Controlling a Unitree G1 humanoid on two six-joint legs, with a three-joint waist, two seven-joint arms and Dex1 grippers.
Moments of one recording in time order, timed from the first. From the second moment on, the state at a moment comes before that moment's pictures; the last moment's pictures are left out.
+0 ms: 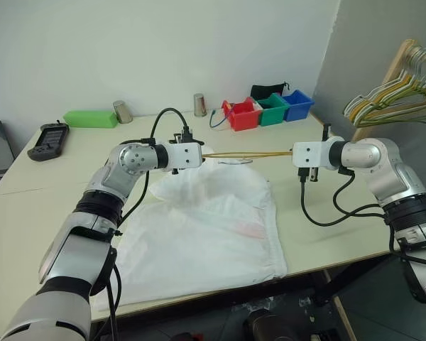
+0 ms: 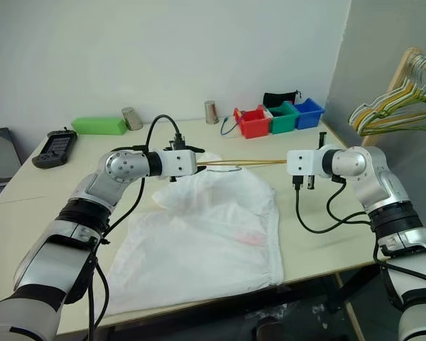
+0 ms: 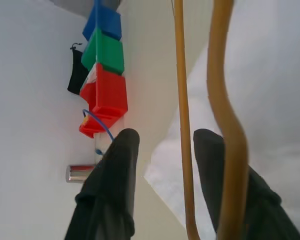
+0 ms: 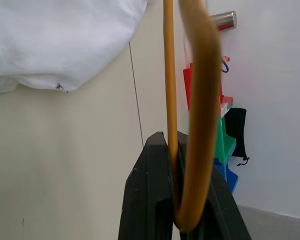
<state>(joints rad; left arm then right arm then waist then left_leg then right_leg) -0.95 0.60 -0.29 0.76 0.30 -0.49 -0.78 -0.86 -0.73 0.30 0.43 -0.41 -0.20 0.87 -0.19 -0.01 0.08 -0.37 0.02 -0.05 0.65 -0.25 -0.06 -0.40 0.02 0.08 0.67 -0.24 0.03</state>
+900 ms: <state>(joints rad) -0.21 0.61 -0.06 -0.26 -0.31 0.21 -0.86 -0.44 -1.09 0.14 0.22 0.17 0.80 1.50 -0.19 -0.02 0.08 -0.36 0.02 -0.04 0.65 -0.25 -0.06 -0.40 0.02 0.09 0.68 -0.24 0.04</state>
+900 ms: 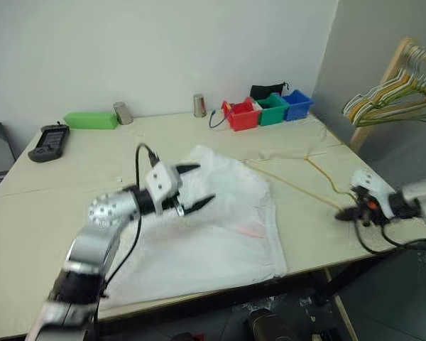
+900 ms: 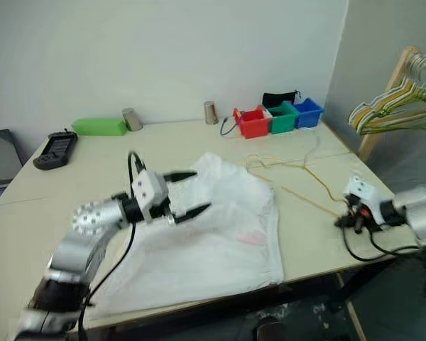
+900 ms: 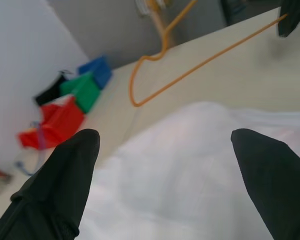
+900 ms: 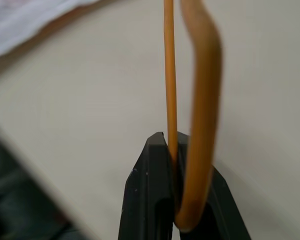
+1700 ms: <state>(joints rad) 0.00 0.61 -0.12 -0.51 -0.30 0.30 -0.82 0.08 -1.32 0.00 -0.01 0.62 1.15 1.50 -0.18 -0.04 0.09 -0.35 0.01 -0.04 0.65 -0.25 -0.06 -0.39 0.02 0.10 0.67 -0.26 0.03</state>
